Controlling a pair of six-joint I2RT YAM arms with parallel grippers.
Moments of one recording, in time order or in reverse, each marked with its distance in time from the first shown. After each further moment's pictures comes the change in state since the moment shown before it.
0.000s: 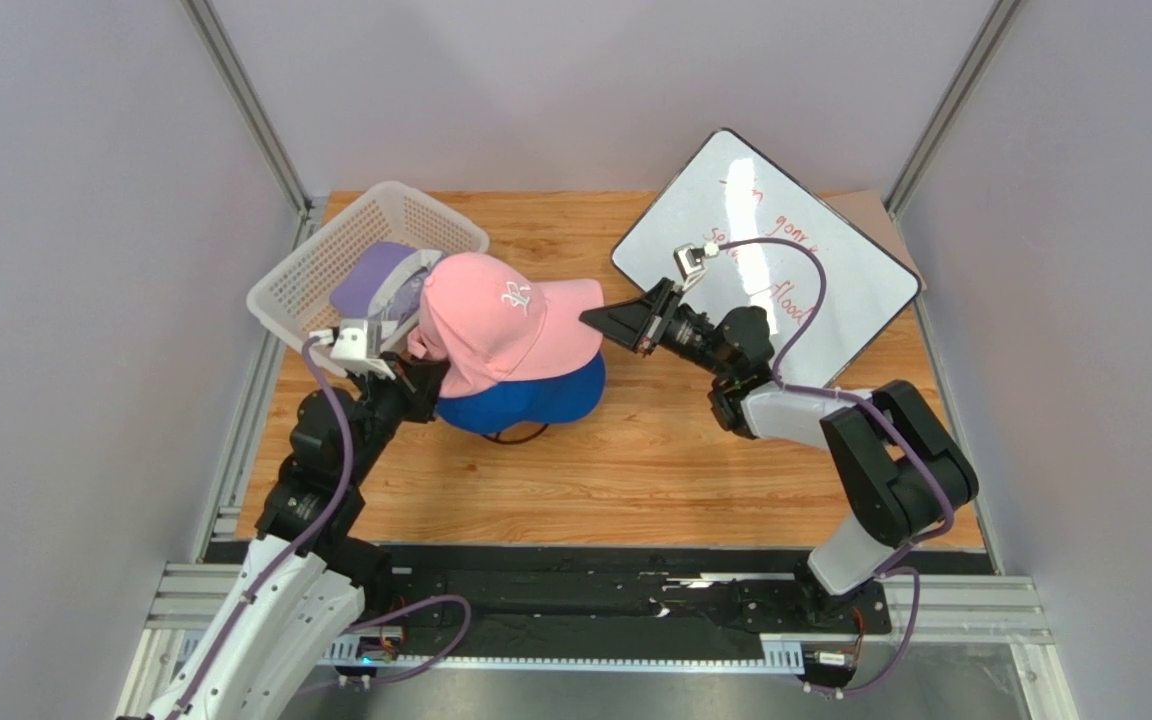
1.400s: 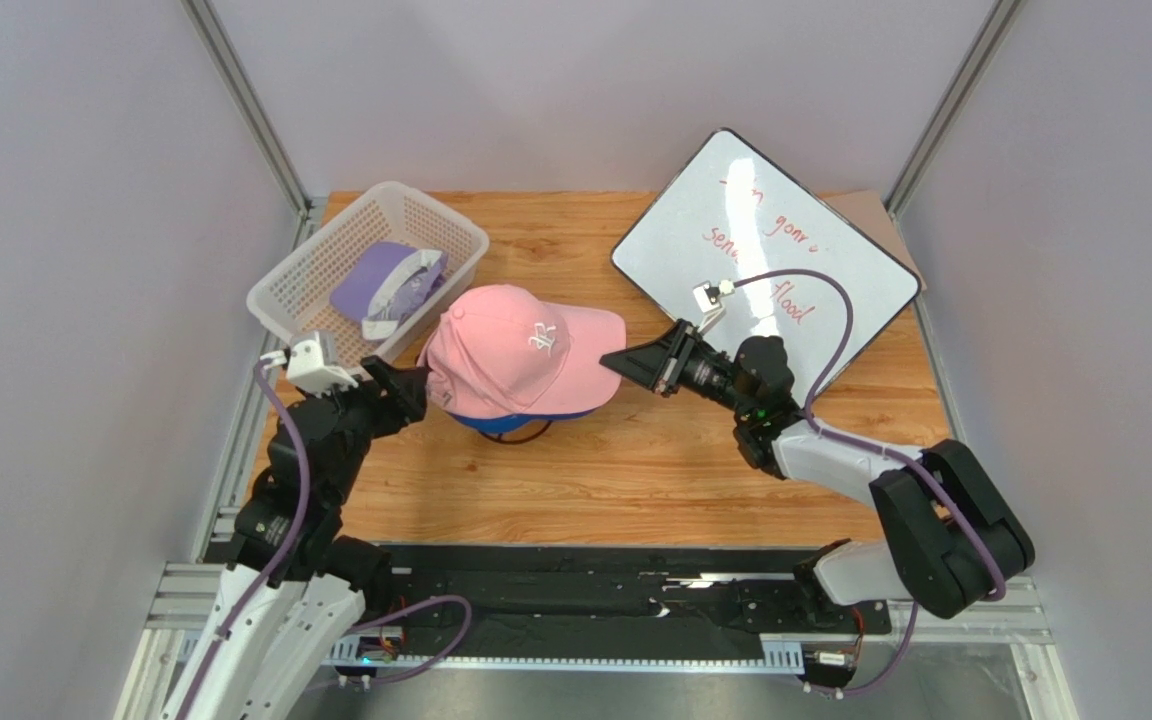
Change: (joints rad) left arm 0.000 -0.103 0.104 -0.330 -0.227 -0.144; right arm 0.000 -0.267 -0.207 -0.279 0.042 -0.237
